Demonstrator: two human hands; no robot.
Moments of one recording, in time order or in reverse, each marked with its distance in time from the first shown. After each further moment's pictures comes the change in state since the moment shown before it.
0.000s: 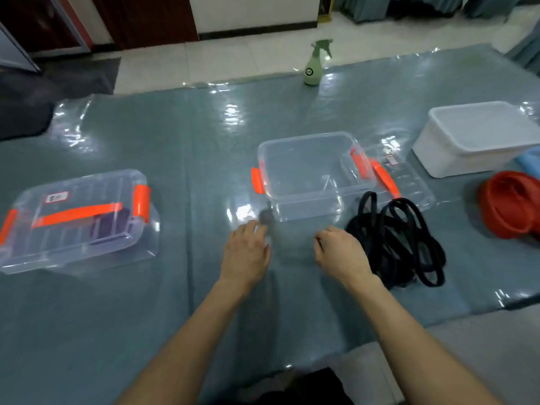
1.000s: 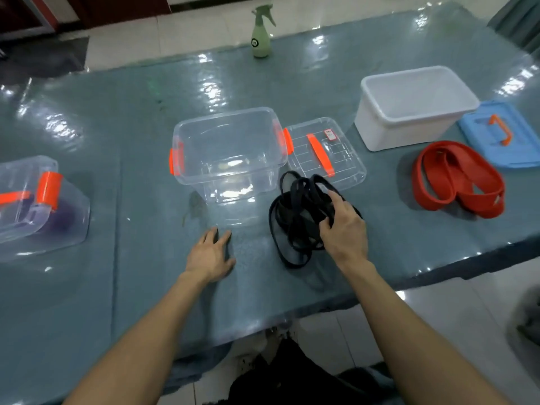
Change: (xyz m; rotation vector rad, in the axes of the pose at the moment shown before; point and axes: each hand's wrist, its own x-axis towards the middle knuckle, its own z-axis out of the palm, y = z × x) left_hand -0.002 0.108 0.068 0.036 -0.533 -0.243; right_hand -0.027 0.208 -0.011 0.411 0.325 0.145
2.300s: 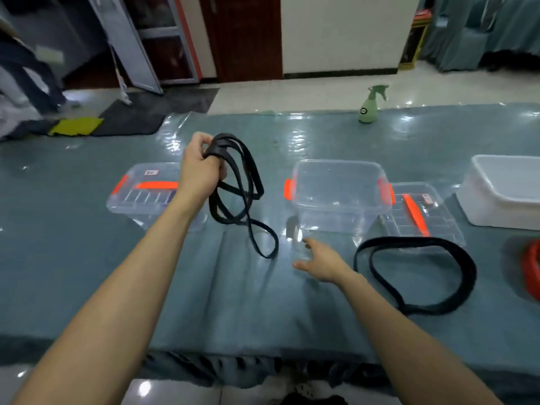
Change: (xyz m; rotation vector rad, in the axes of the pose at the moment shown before) left_hand -0.126 -0.143 -0.241 -1.242 0.949 0.082; right_hand -0.017 -0.178 0.107 0.067 -0.805 -0.249
